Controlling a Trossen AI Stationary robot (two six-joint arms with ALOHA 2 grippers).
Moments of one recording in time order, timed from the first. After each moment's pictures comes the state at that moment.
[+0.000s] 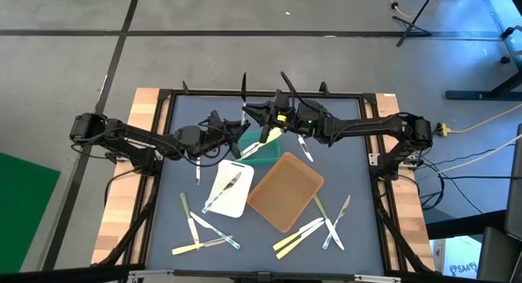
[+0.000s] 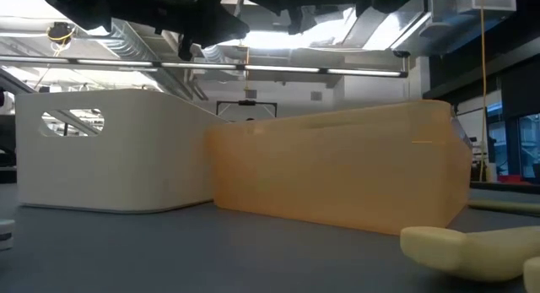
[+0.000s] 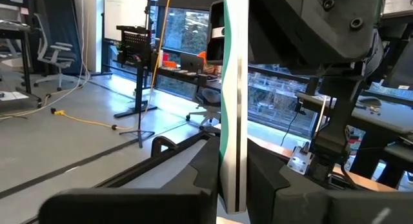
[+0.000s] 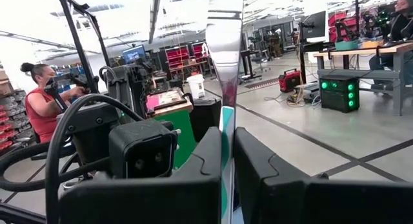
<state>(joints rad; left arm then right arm) 0.01 1.29 0.58 0.79 -0.56 -0.15 -0.12 1.66 1.20 0.62 0.10 0.20</state>
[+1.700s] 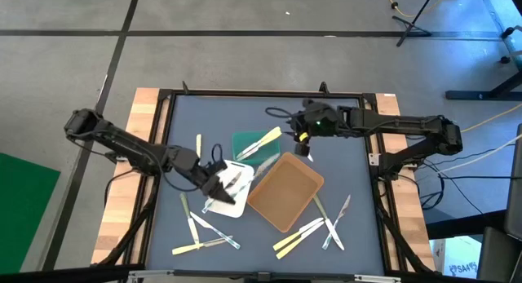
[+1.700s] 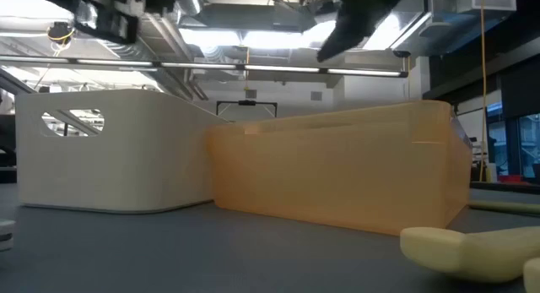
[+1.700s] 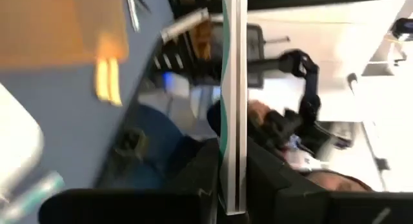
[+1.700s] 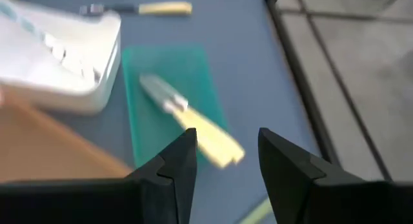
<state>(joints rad) -0.28 1.18 0.58 0.45 0.28 -1.48 -0.13 1.36 1.20 -0.55 0.16 -0.17</state>
